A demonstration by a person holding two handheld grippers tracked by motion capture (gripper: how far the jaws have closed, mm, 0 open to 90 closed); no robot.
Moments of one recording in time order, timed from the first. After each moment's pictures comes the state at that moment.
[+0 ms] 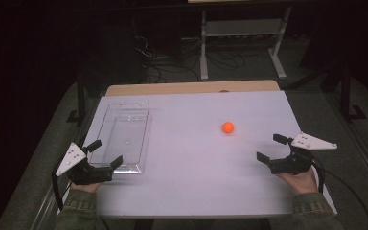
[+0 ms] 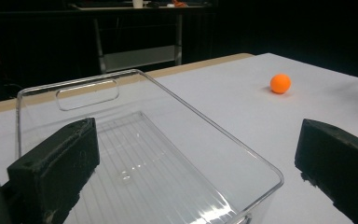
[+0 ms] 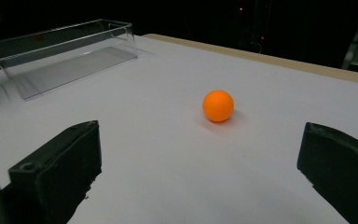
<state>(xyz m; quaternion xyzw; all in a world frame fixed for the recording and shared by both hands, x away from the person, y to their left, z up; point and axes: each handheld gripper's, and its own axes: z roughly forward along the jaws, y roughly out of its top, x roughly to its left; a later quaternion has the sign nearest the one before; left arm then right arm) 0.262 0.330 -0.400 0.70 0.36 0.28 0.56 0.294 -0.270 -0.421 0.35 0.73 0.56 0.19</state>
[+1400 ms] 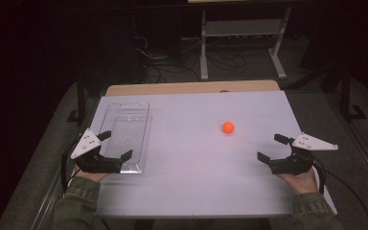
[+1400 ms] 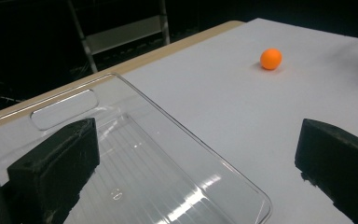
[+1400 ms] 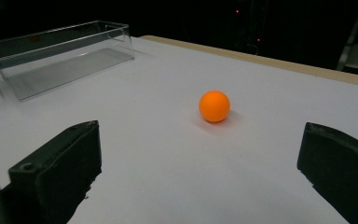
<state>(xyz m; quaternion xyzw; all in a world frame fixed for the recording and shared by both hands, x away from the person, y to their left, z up) 0.284 0.298 -0.365 0.77 0.32 0.26 0.49 0.293 -0.271 -0.422 0.35 0.72 0.56 0.20</state>
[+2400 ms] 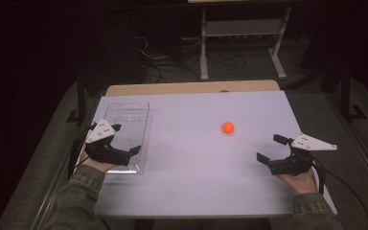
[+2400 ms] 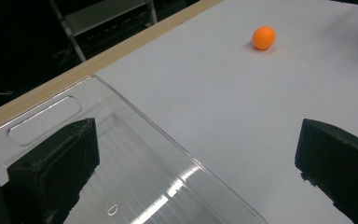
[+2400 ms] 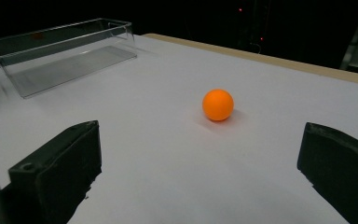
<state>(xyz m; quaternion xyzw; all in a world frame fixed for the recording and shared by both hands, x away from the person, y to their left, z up) 0.307 0.272 -0.345 0.82 0.30 0.24 0.44 0.292 -0.270 -0.423 0.35 0.73 0.55 0.20</state>
